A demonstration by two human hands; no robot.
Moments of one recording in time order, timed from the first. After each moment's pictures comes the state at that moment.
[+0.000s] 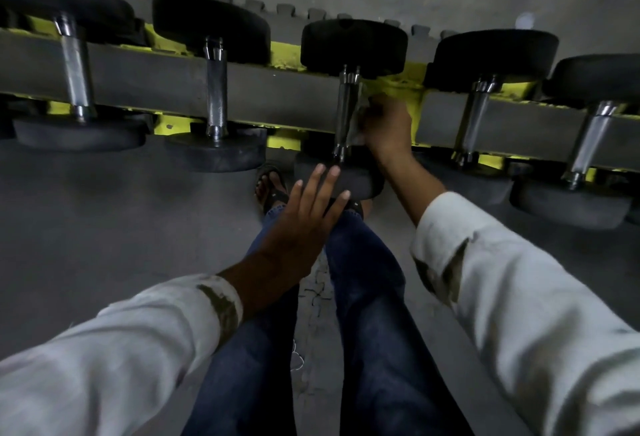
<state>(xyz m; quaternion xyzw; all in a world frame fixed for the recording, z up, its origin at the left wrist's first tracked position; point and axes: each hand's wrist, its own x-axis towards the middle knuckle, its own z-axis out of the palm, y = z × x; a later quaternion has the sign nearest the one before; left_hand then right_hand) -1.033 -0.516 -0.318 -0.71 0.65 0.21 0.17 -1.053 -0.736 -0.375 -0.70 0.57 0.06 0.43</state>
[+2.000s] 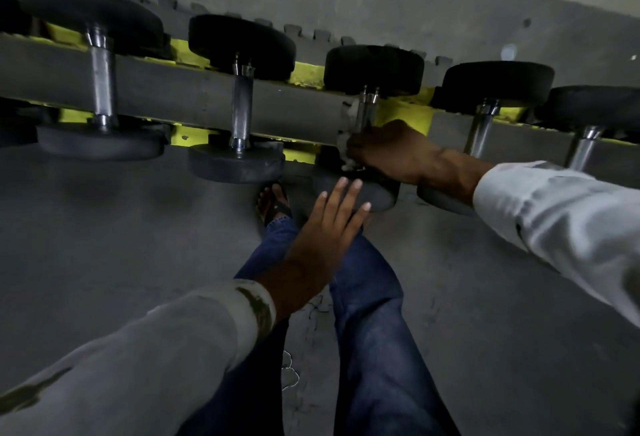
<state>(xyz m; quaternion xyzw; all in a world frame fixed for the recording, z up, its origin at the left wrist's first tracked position) -1.025 -0.522 -0.305 -0.68 0.65 0.28 0.16 -1.053 -0.751 -0.341 -0.97 -0.11 0.22 0.10</state>
